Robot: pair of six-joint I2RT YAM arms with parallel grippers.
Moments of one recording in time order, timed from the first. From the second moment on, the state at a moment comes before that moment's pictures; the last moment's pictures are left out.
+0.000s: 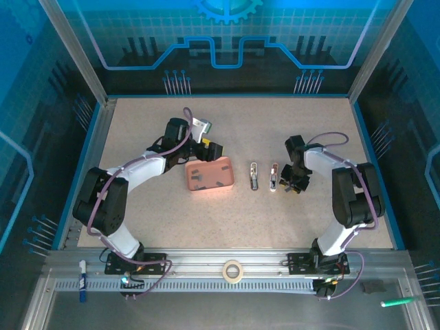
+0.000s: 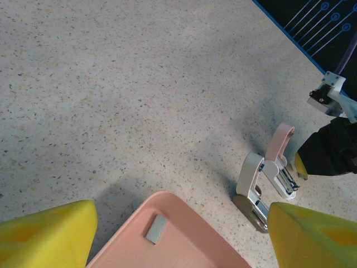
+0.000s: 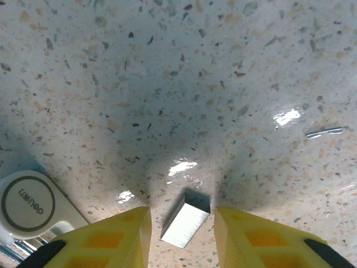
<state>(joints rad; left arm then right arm) -0.35 1.65 1.01 0.05 0.51 -0.16 0.18 1.69 0.99 -0.82 -0.03 0.76</state>
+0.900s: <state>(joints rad) -0.35 1.65 1.01 0.07 0.51 -0.17 0.18 1.71 0.99 -0.82 -0.03 0.73</state>
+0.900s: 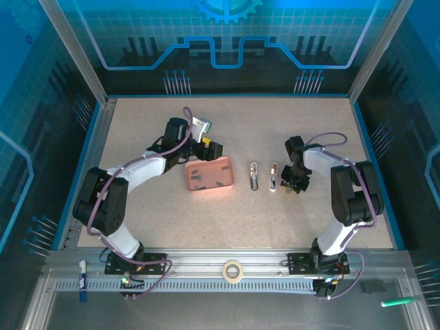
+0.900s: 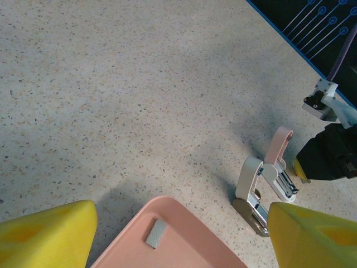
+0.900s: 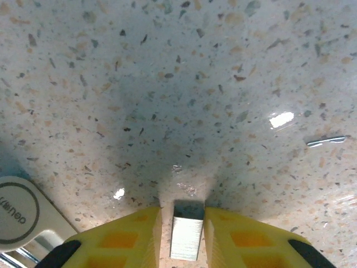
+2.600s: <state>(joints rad) -0.35 1.66 0.99 0.11 0.53 -0.22 0.47 1.47 0.82 -0.54 0.16 0.52</state>
